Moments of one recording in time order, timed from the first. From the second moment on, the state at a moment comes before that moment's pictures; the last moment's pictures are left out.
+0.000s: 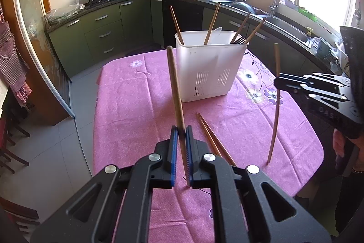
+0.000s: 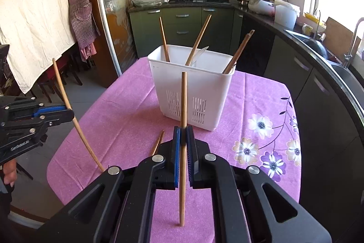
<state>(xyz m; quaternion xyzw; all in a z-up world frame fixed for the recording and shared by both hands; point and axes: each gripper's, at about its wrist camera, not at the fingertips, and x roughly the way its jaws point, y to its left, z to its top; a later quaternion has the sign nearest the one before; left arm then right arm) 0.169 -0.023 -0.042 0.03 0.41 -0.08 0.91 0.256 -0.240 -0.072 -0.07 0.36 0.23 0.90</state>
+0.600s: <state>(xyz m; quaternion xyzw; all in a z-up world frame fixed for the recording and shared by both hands) 0.161 -0.032 -0.040 0.05 0.41 -0.08 0.91 0.166 -0.306 -0.052 -0.03 0.31 0.24 0.92</state>
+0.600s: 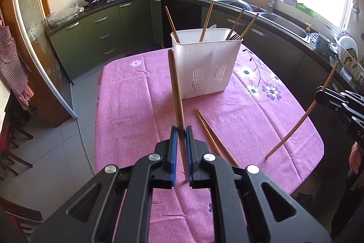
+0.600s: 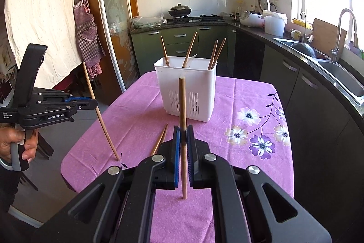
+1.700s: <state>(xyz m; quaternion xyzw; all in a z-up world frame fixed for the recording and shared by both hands) 0.179 -0.051 0.051 0.06 0.37 -0.12 0.92 0.207 -0.278 0.048 -0.04 0.25 0.29 0.92</state>
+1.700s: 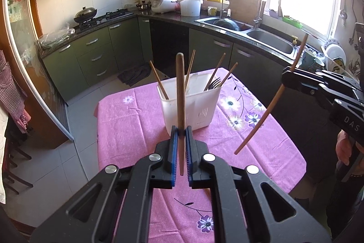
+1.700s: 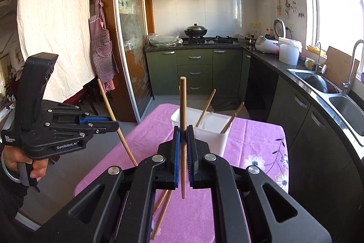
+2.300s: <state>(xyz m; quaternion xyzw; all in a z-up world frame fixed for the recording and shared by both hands) 0.311 -0.074 0.099 0.04 0.30 -0.10 0.95 0.361 -0.261 0.099 -0.01 0.22 0.25 0.94</state>
